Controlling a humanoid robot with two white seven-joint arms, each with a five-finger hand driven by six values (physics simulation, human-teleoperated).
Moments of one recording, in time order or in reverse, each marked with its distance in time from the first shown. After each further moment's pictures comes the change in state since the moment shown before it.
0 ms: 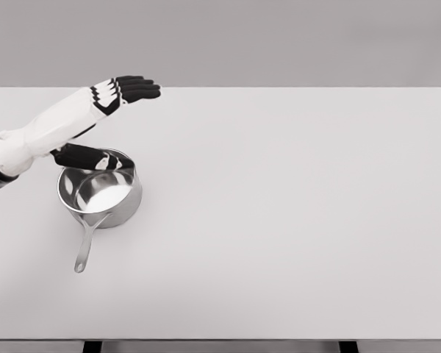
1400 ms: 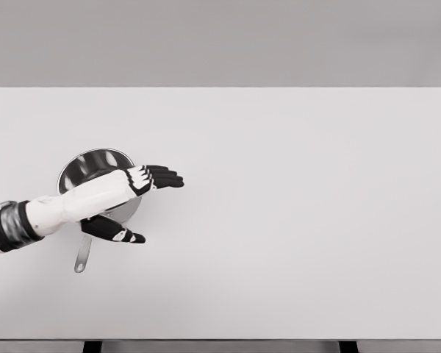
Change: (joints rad) left arm 0.020 0.087 -0.310 0.002 -0.042 0.001 0.048; right arm 0.000 0.000 0.000 0.000 0.000 0.000 0.000
